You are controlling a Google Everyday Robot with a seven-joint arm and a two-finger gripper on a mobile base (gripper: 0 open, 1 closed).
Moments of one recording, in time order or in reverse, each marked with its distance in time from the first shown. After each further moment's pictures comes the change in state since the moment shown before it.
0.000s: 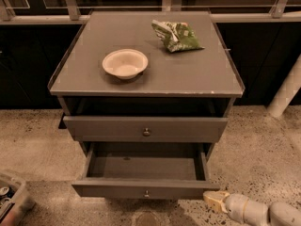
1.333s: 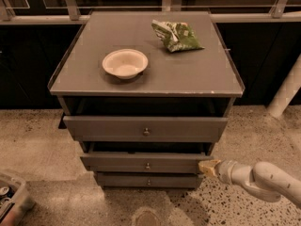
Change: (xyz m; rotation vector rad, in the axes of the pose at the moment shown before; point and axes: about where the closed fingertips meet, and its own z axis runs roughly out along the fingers) arm -0.087 -0.075 0.055 0.089 0.057 -0.115
